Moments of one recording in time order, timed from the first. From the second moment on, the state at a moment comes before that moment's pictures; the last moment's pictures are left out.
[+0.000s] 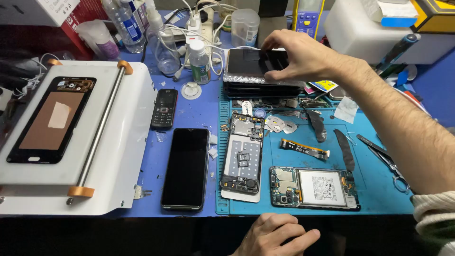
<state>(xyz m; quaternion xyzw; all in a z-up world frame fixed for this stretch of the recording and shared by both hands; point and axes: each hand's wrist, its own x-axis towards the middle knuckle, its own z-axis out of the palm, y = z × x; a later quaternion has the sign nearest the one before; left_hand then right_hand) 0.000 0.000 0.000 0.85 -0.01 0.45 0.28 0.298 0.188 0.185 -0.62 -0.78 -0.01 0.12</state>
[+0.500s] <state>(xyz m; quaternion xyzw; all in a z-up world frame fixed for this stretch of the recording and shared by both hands) -0.013 0.013 0.082 0.80 0.07 0.54 0.26 0.238 -0.067 0.156 -0.40 -0.38 0.37 0.75</state>
